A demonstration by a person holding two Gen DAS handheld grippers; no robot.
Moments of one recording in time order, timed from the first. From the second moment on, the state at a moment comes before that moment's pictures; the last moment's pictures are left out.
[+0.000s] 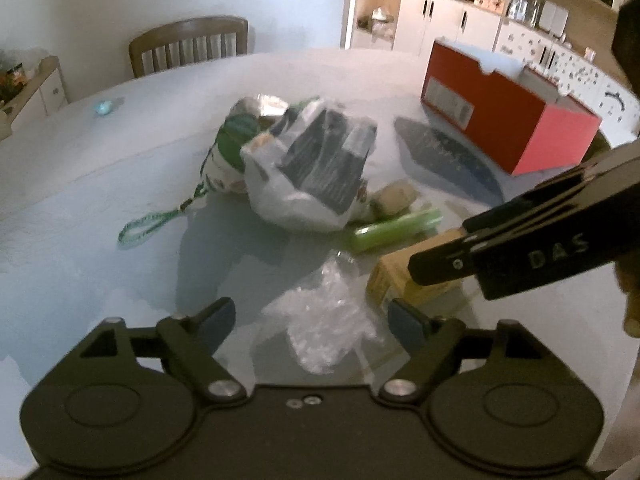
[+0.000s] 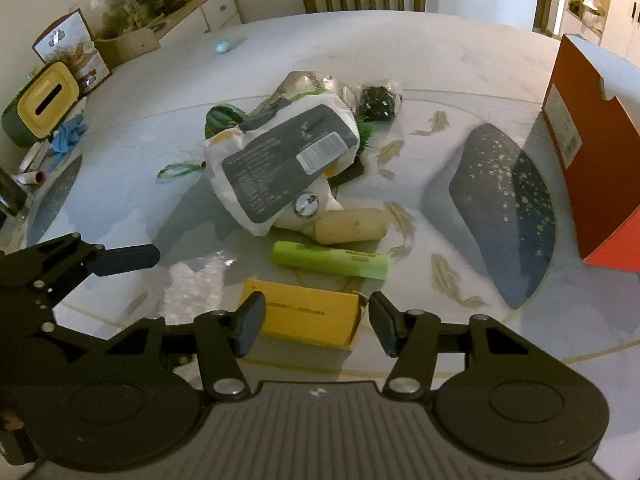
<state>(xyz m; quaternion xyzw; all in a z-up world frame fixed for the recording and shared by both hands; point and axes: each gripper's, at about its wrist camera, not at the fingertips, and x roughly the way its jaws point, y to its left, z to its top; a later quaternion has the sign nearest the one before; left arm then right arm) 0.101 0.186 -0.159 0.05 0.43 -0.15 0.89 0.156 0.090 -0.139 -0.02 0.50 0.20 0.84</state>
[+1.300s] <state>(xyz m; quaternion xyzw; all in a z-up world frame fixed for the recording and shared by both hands) 0.092 0.190 -0.154 0.02 0.44 -0.11 0.89 0.140 0.105 -0.142 -0.11 0.50 0.30 0.80</state>
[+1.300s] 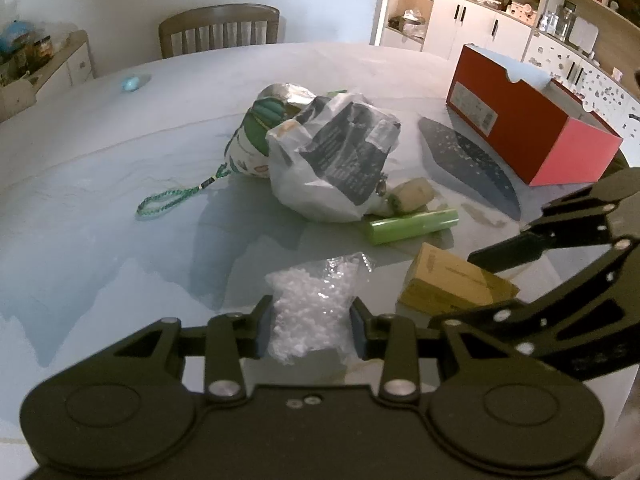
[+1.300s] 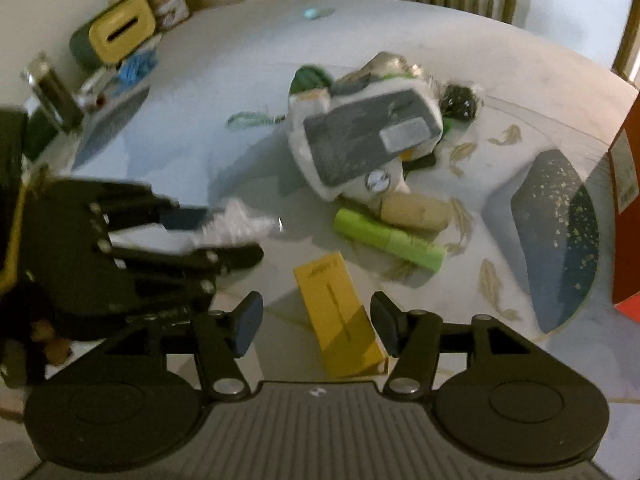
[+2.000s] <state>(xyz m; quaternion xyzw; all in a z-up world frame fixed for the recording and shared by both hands) 0.115 0.140 -0.101 0.01 0.41 -0.15 0.90 0.140 0.063 -0.115 -0.07 0.48 0.26 0.84</state>
